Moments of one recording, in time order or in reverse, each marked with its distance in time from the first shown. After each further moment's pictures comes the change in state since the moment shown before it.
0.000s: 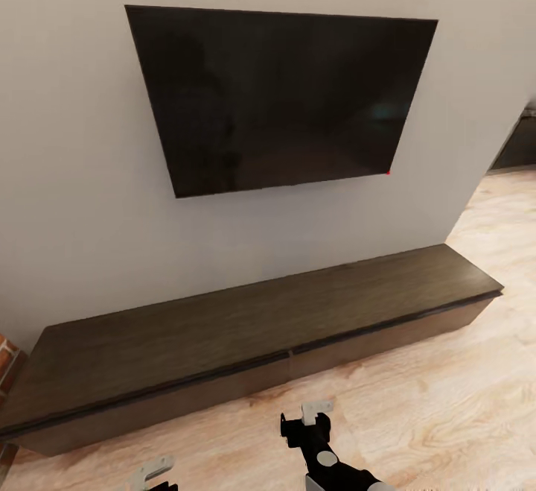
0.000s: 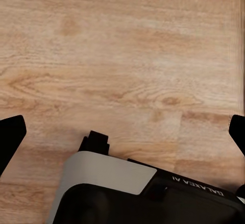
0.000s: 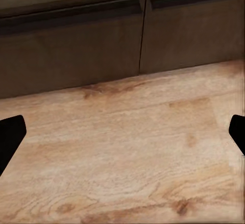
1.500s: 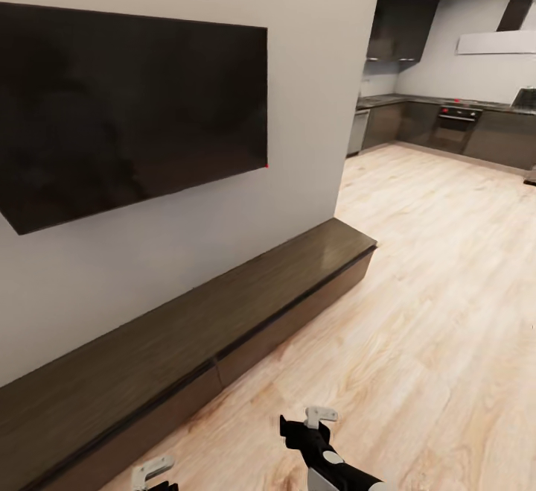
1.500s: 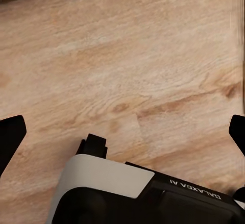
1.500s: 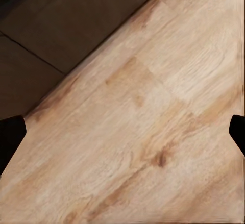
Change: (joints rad) left arm 0.000 0.000 -0.002 0.000 0.005 -0.007 -0.001; right arm 0.000 -0.003 -0.006 0.010 -0.261 0.011 0.120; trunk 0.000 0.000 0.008
